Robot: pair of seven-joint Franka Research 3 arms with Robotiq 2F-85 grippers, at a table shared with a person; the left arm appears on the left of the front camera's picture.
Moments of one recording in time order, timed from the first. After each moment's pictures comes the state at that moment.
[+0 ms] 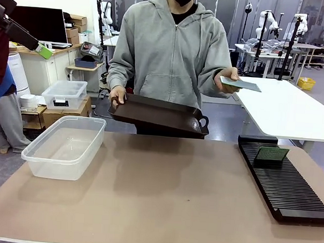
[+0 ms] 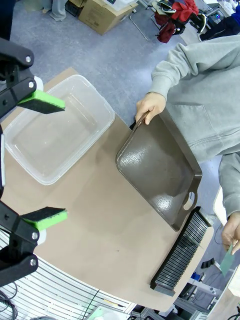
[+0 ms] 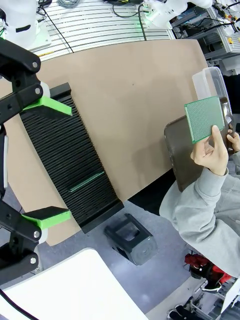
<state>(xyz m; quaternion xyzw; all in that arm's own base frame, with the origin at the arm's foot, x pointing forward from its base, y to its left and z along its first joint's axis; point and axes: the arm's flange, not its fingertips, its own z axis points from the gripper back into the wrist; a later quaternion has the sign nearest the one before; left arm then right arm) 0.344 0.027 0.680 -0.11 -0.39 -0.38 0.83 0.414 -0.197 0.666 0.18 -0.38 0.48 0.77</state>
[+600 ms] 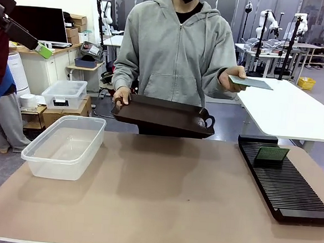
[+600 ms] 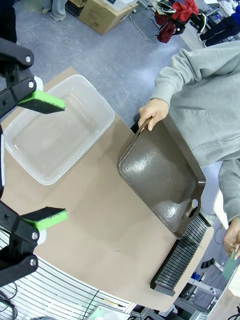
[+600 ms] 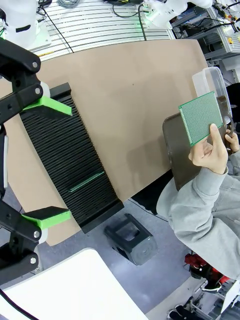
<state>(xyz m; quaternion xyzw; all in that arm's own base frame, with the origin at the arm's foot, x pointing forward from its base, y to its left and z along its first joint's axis) 0.344 0.027 0.680 -0.11 -0.39 -0.38 0.83 0.414 -0.197 0.666 0.18 -0.38 0.48 0.77</state>
